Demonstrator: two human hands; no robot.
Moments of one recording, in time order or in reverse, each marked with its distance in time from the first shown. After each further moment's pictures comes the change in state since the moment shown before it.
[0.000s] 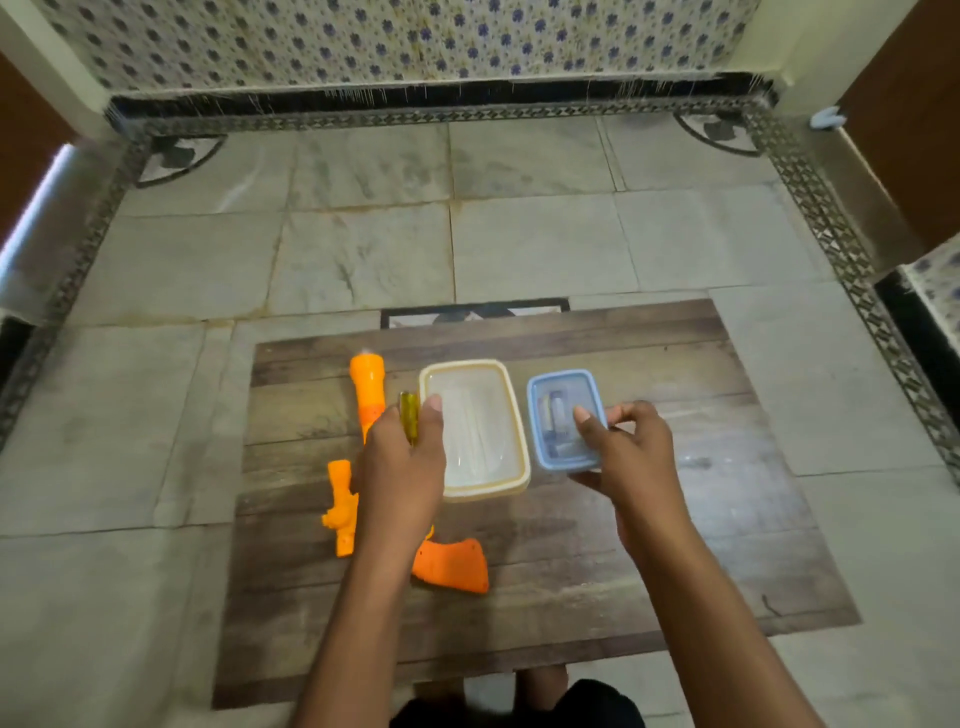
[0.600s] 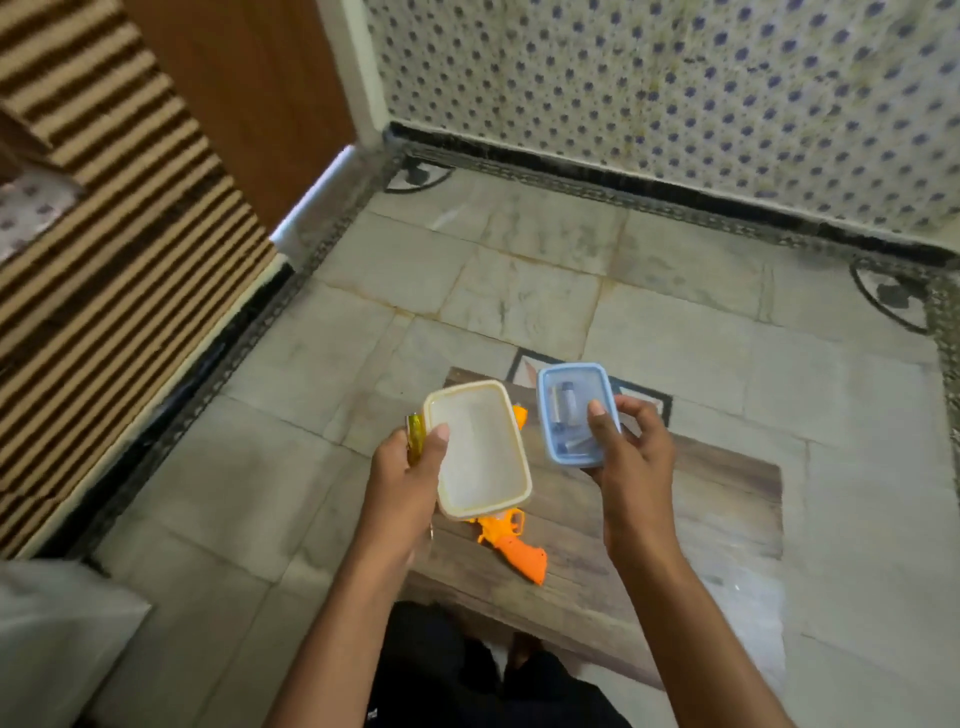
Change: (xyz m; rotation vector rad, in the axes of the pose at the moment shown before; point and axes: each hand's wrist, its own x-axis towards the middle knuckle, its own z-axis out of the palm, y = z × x) left_hand -0.094 0.173 -0.243 -0.414 0.185 -0.307; right_hand -0.184 -0.252 0.078 0.043 -0.358 -0.214
